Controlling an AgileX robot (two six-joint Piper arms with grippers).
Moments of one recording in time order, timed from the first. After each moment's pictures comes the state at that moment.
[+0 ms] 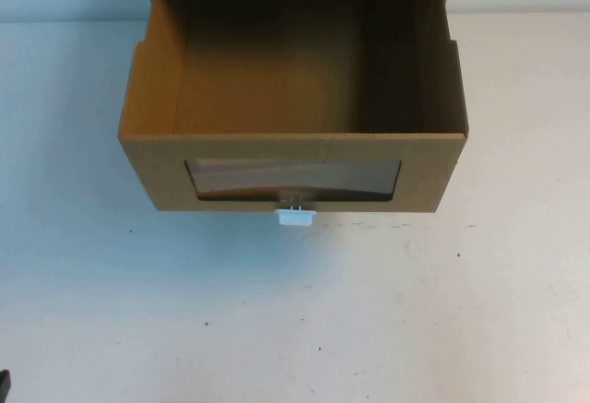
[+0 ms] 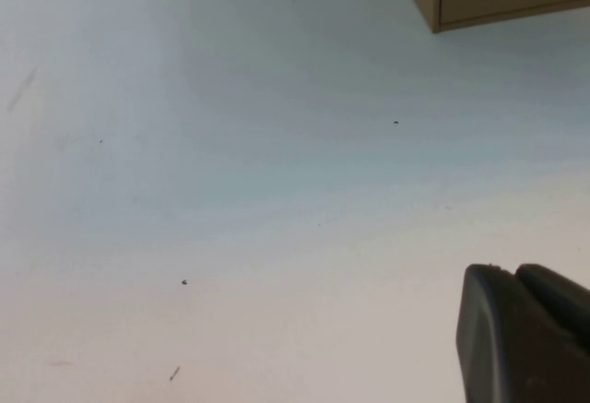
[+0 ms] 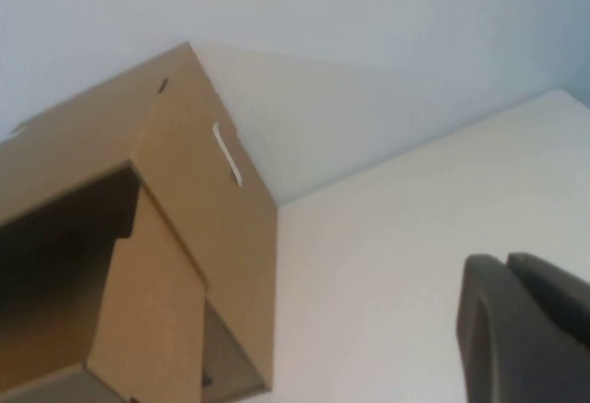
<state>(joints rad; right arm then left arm) 0.30 0.16 -0.60 -0.47 0.66 0.89 -0.10 -0.01 0.03 -0.05 0.39 0.20</state>
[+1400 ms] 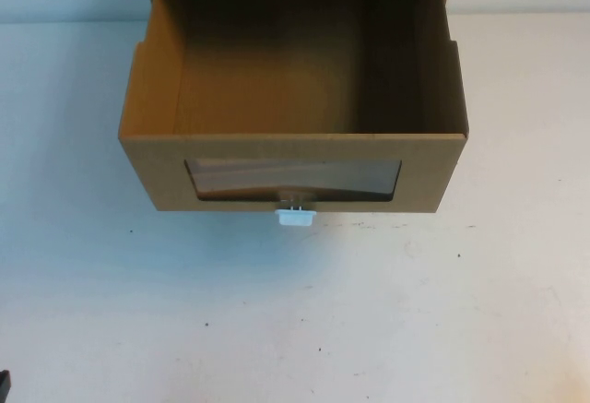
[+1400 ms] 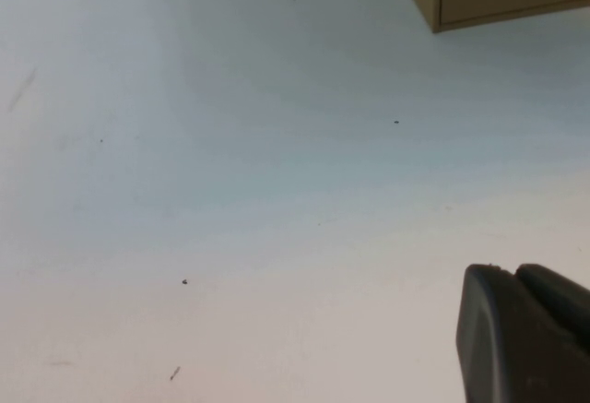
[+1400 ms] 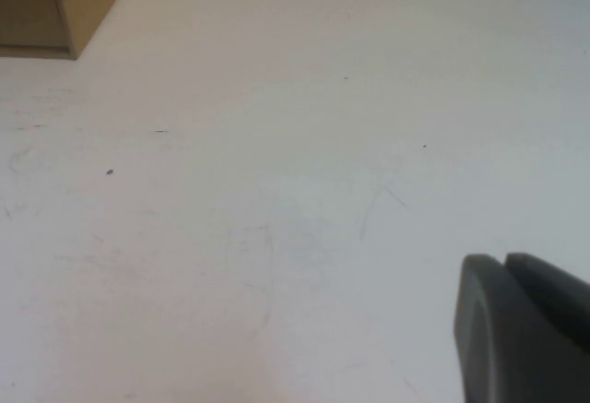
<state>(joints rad) 0.04 -0.01 0.02 -0.06 0.39 0.08 -0.10 -0.01 0.03 -0.05 0.39 0.20</state>
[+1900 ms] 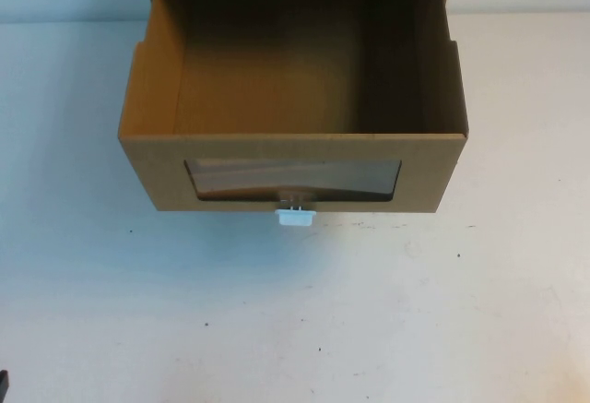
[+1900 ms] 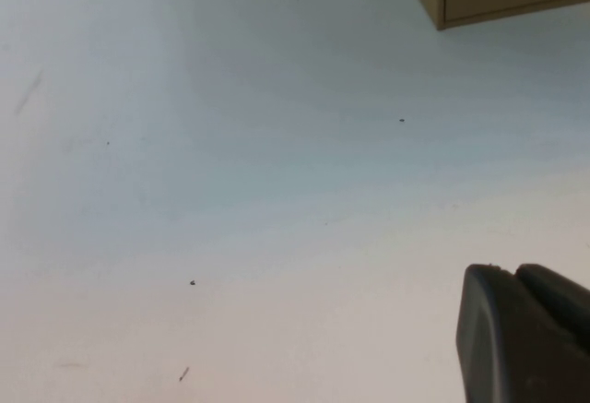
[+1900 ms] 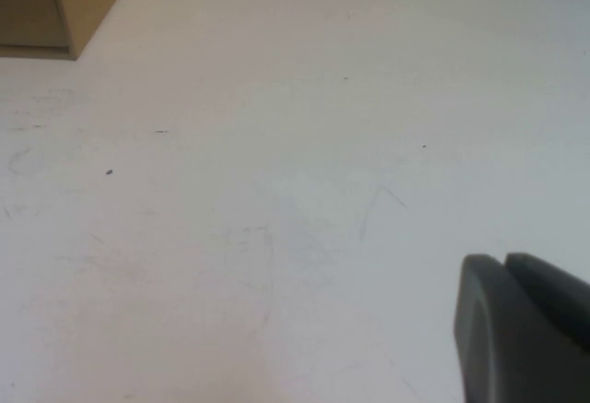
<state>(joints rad) 0.04 -0.01 0.02 -0.06 0.39 0.08 -0.10 -0.01 0.03 -0.03 0.39 0.20</state>
